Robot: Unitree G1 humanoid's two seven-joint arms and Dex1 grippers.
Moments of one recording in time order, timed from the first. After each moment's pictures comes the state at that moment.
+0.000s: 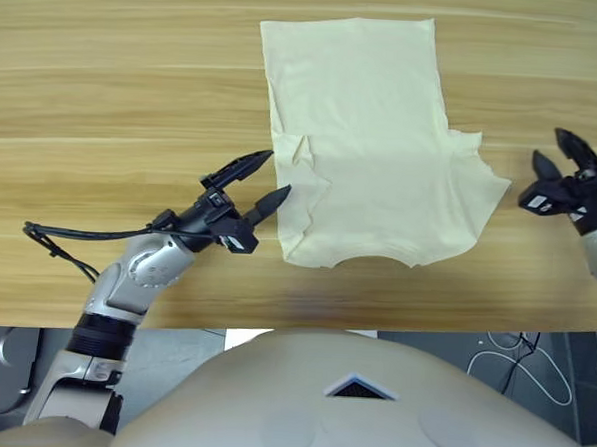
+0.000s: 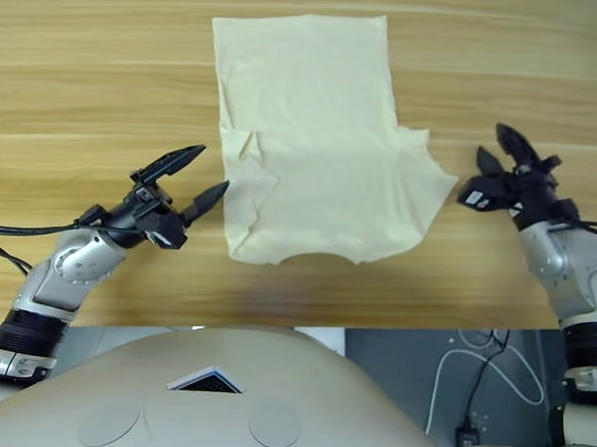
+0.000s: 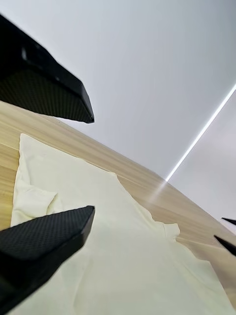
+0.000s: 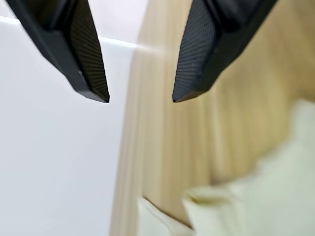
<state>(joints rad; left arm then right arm) 0.23 0.56 -0.19 -0.06 0.45 -0.79 -0.21 0.15 -1.05 0.03 0.30 -0.67 -0.44 -0.12</state>
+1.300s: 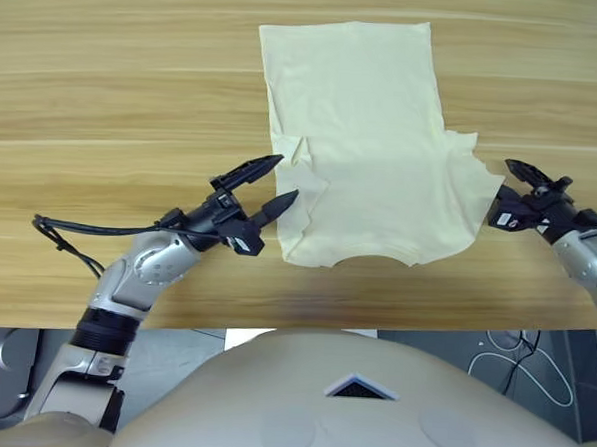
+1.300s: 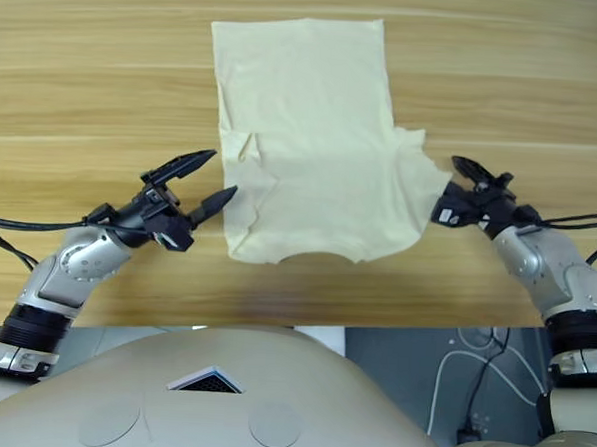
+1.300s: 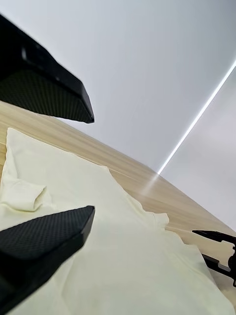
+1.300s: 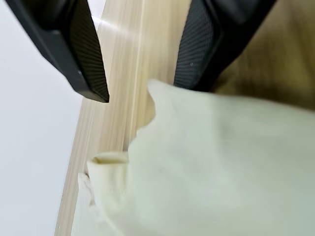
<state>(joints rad) 0.20 0.56 -0.23 -0.04 0.45 -0.80 -0.23 0.03 -0.98 0.24 0.46 -0.69 -0.54 -0.01</state>
